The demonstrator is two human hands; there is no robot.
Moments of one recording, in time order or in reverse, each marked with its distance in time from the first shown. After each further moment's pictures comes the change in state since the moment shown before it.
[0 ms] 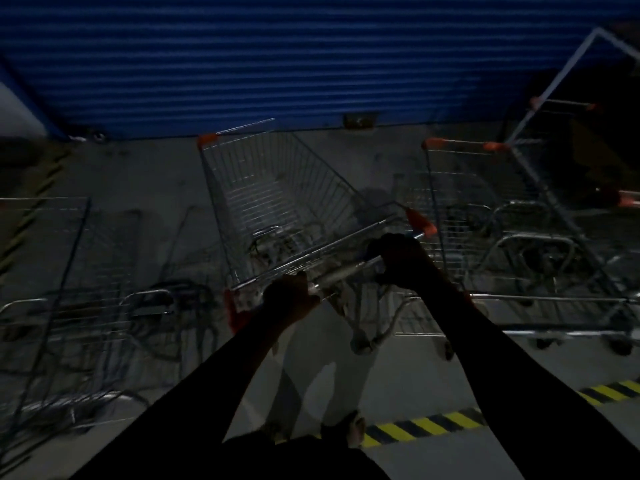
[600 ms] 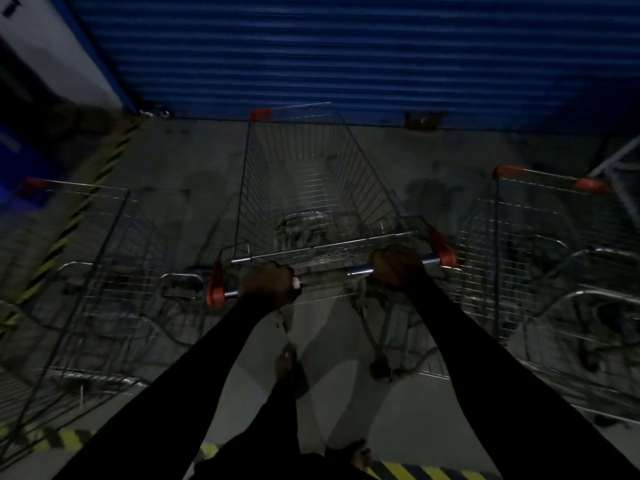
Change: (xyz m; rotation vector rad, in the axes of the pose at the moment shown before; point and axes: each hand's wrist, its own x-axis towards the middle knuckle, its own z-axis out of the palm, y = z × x) left_hand 0.095 -0.071 -0.044 0.184 0.130 -0.022; right_hand 0.154 0.003 0.017 0.058 0.187 -0.279
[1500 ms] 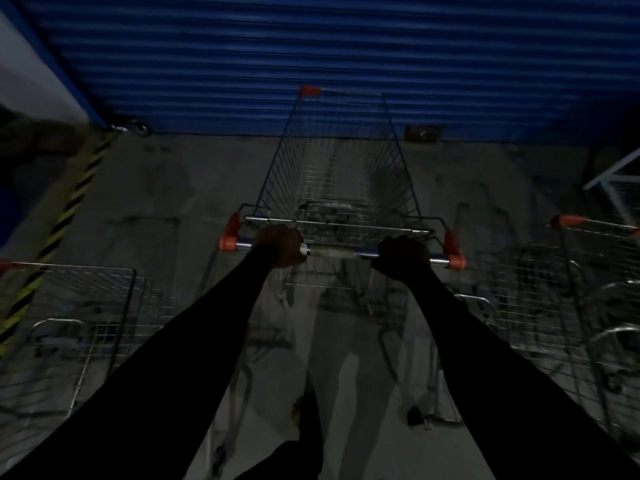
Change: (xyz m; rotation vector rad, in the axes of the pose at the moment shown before) left_hand 0.247 -0.212 -0.048 0.100 -0.067 0.082; right_hand 0.256 -0.020 0.000 -0.091 -0.222 0.503
